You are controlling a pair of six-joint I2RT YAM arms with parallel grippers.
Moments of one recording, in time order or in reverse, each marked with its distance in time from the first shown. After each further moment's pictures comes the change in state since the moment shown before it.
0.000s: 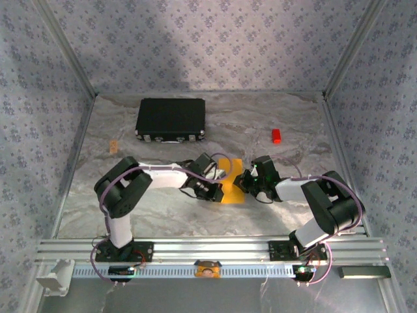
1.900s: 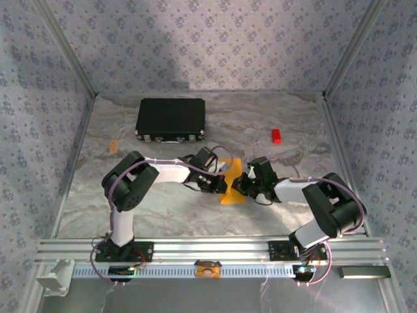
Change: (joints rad) left arm 0.049 0.105 0.088 0.103 0.047 -0.022; right arm 0.048 -0.019 0.014 -0.064 -0.010 -0.064
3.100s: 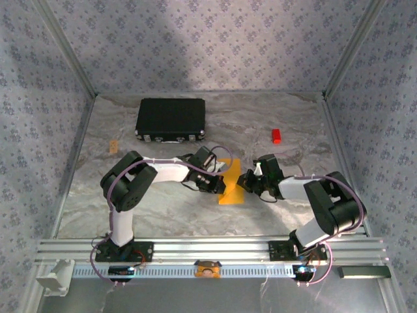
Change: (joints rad) left arm 0.016 -0.010 0.009 -0.061 -0.003 0.073; right arm -0.114 0.010 -0.002 0.002 -0.058 -0.059
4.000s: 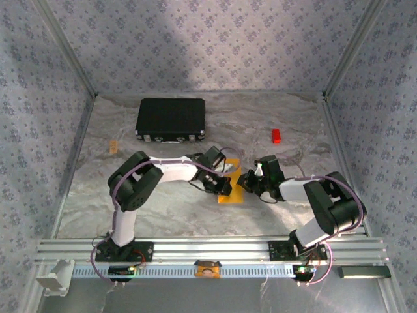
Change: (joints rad) left arm -0.063 0.048 0.098 -0.100 -0.009 -0.043; right arm -0.002 -0.002 -0.033 0.064 0.006 0.031
